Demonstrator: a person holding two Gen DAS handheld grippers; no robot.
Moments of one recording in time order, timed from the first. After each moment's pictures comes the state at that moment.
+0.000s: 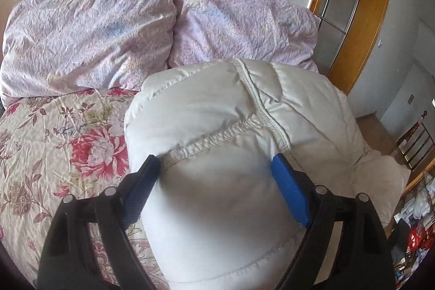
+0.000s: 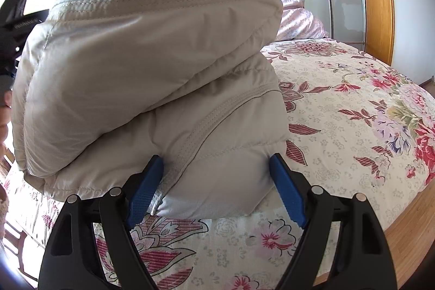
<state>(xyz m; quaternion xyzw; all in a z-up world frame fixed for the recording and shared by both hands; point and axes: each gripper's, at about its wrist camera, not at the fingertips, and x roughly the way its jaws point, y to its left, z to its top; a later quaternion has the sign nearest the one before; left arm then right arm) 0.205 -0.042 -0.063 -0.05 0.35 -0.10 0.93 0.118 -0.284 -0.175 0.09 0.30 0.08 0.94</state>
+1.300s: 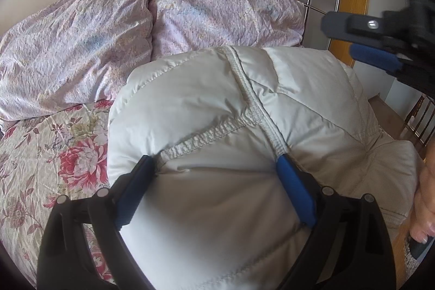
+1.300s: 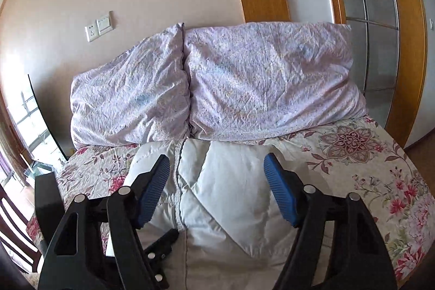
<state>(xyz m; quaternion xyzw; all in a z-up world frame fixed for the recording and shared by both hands) 0.202 -0.083 -0.090 0.01 0.33 -0.11 0.94 0.218 -0.253 -0.009 0.08 0.26 0.15 0.95</state>
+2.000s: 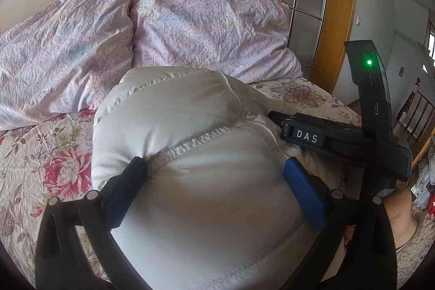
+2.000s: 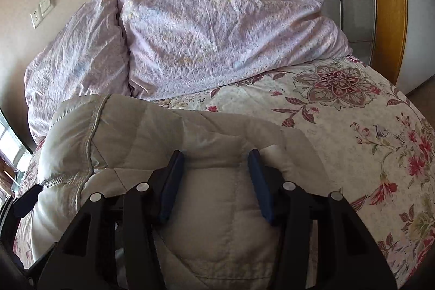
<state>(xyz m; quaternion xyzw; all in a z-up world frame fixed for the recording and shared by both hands) 0.205 -0.106 -0.094 0.02 0.30 -0.14 0.94 0.275 -0.283 -0.118 0.10 0.35 0.08 0.93</state>
